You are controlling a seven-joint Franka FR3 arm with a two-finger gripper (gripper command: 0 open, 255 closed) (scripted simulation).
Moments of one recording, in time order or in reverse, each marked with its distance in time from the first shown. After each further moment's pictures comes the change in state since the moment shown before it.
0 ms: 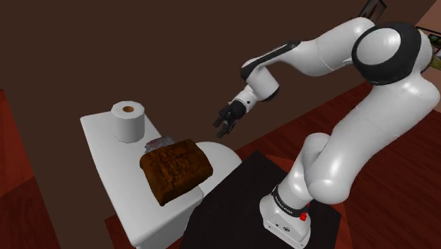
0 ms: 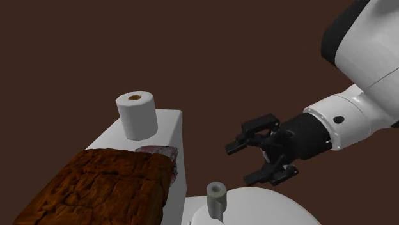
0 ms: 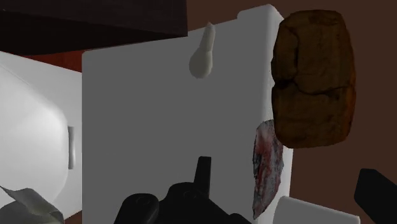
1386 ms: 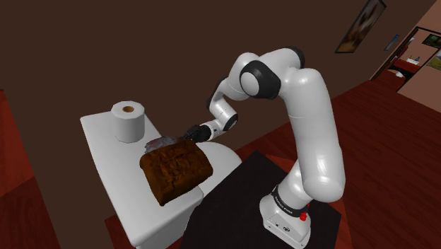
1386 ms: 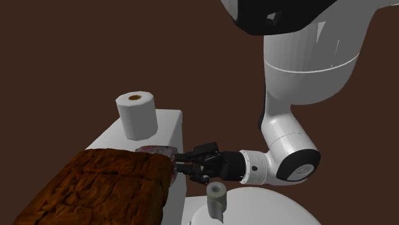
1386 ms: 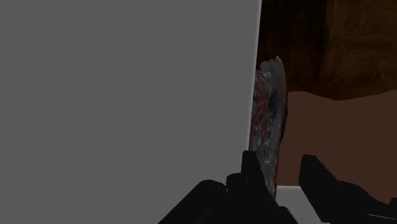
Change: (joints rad) arm -0.142 0.828 0.314 0.358 0.662 -0.686 -0.517
